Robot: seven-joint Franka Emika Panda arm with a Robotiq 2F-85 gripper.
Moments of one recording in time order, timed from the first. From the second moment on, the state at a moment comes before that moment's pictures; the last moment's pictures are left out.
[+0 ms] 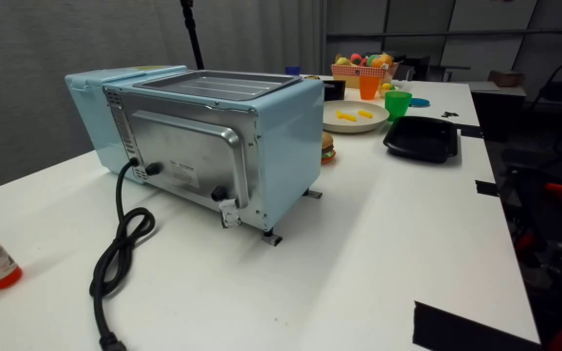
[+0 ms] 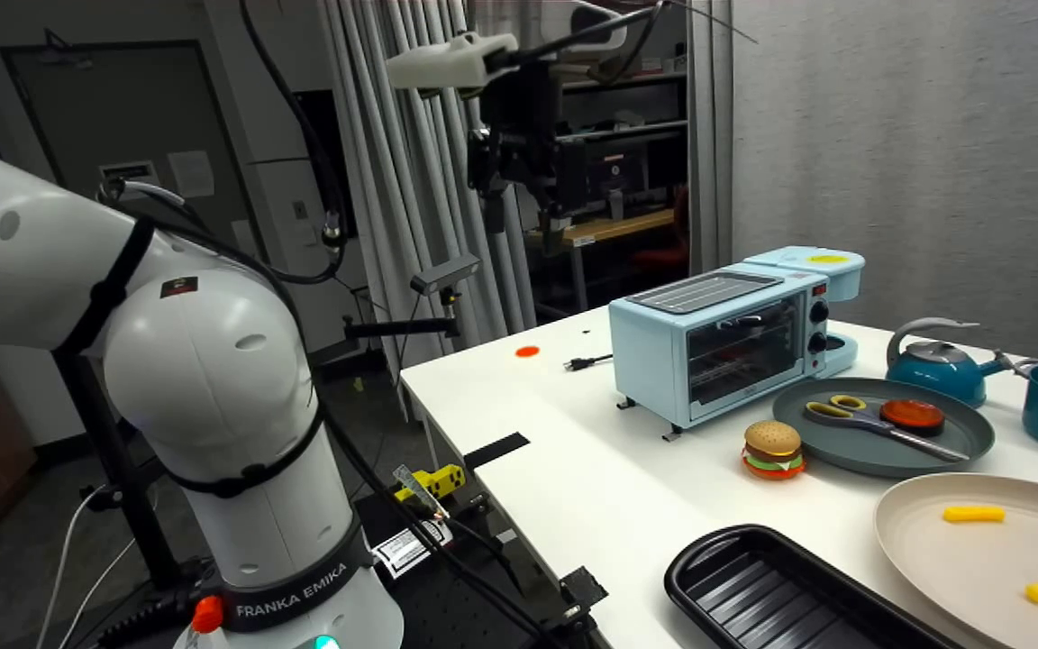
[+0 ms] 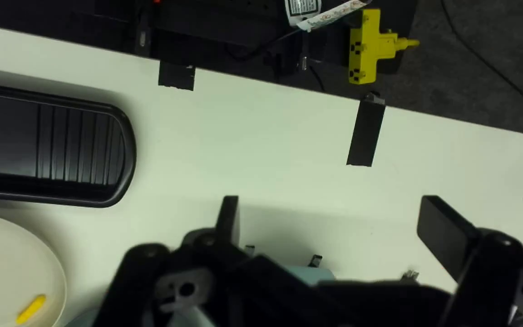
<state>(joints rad) 0.05 -0.86 -0.14 -2.60 0.09 1.71 -0.23</state>
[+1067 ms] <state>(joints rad) -0.13 -0.53 -0.25 -2.48 -0.05 2.06 -0.23</state>
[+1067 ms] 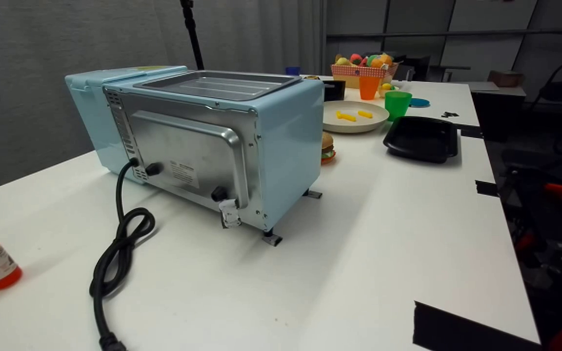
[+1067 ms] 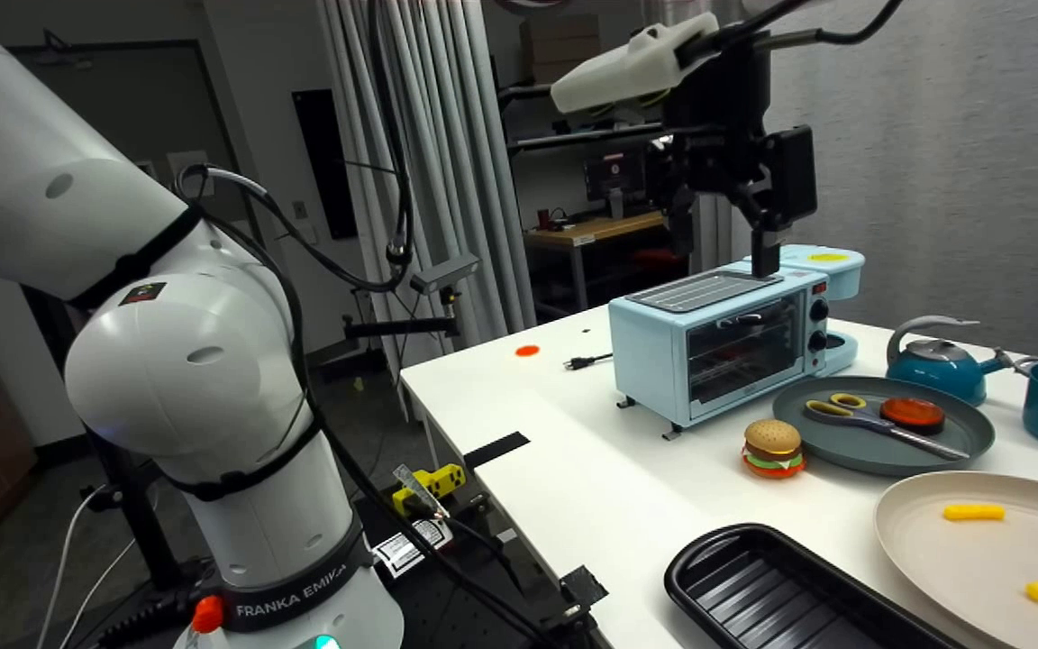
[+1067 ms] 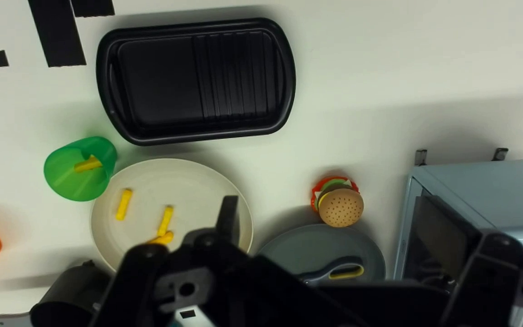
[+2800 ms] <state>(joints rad) -0.21 0.00 -0.29 -2.31 0.05 2.56 -0.02</state>
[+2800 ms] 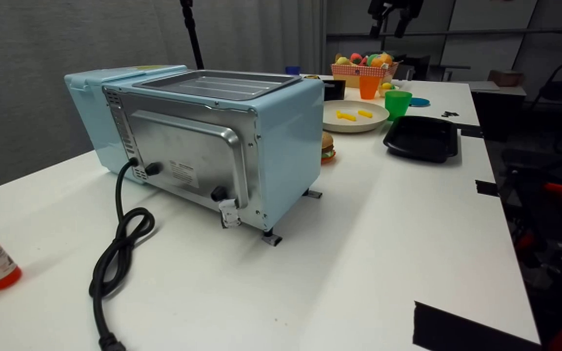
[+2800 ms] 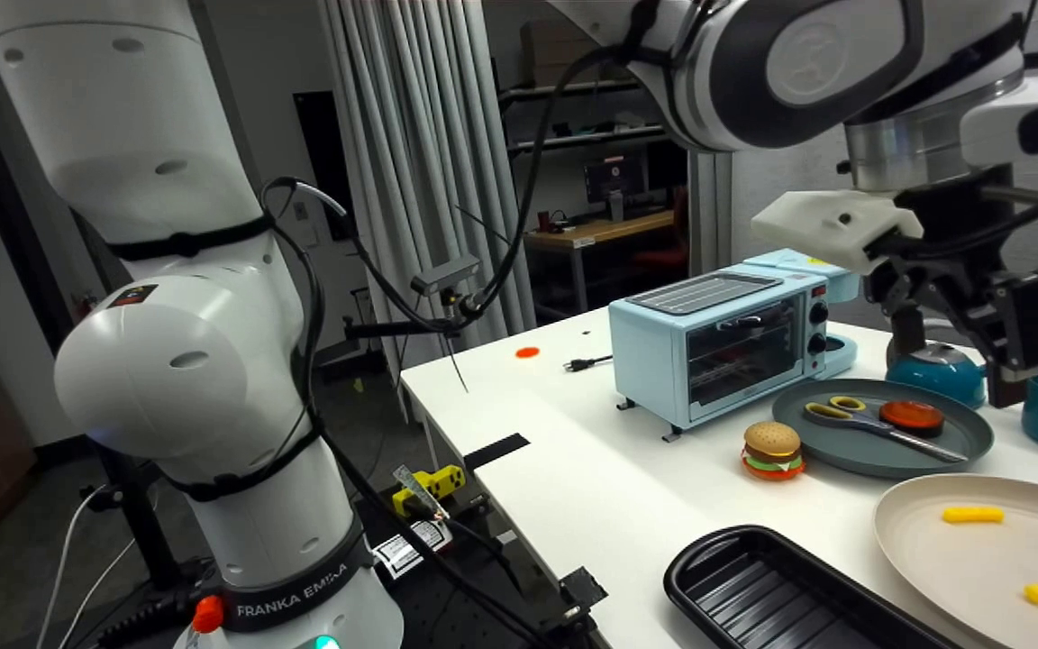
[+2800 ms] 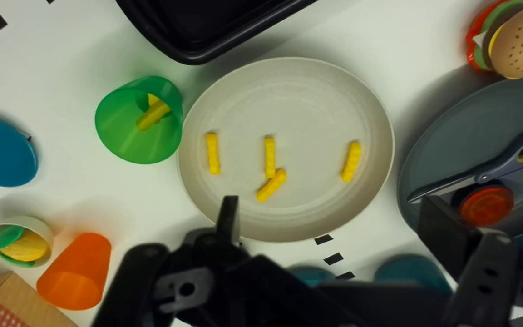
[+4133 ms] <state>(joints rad) -0.25 0.36 -0.28 -1.93 0.15 2.43 0.19</state>
